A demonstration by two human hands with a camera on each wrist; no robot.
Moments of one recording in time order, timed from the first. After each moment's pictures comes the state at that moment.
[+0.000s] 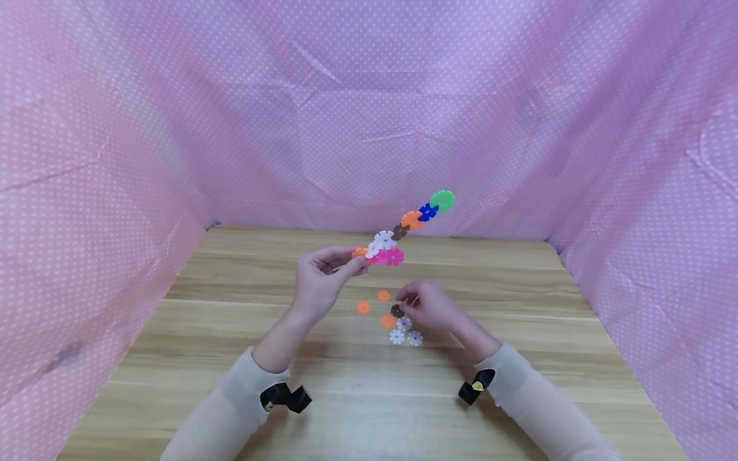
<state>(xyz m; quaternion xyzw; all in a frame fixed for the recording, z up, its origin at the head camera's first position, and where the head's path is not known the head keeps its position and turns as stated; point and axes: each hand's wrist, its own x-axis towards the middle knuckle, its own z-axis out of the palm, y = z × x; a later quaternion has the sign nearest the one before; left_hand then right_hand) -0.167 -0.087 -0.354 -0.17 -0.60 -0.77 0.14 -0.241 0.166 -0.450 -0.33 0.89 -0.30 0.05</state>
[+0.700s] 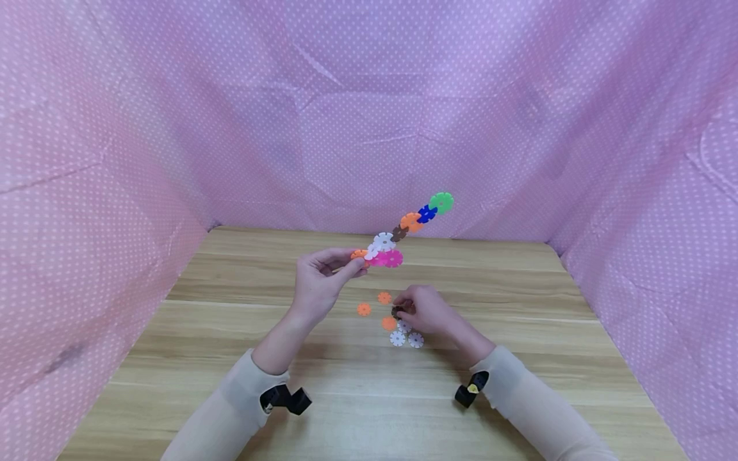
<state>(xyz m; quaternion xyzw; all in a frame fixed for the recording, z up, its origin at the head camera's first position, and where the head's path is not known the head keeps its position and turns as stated) -0.165 -0.085 -0.355 -0.18 -0.58 -0.78 0.15 -0.237 0.159 -0.457 -0.31 0.91 -0.28 0.07</state>
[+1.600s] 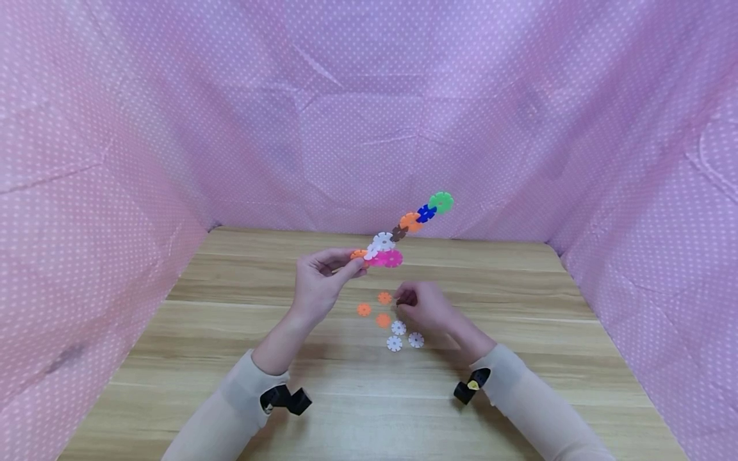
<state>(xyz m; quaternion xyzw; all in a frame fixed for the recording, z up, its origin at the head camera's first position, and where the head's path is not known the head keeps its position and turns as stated) -0.164 -0.085 -0.355 -0.19 -0.57 -0.78 0.16 -0.237 0.157 -0.446 -0.27 0.89 -0.35 0.08</state>
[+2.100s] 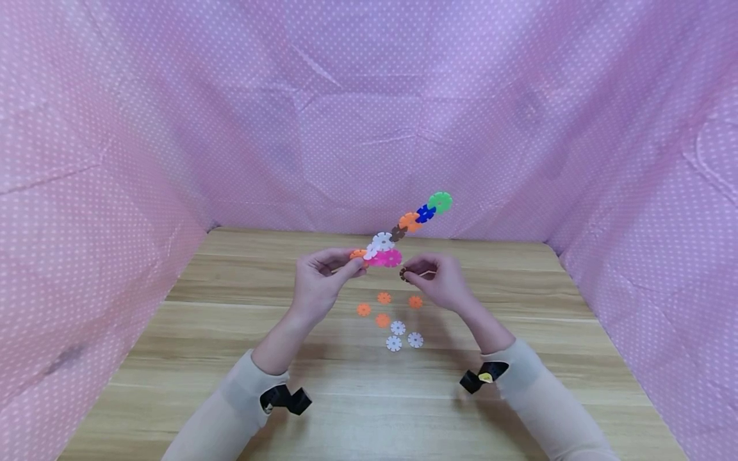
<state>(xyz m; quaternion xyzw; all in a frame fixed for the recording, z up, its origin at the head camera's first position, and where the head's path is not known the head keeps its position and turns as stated) -0.164 -0.085 -0.354 -0.19 -0.57 -0.78 0.16 -0.236 0.166 -0.389 -0.26 0.82 -0.50 -0.03</state>
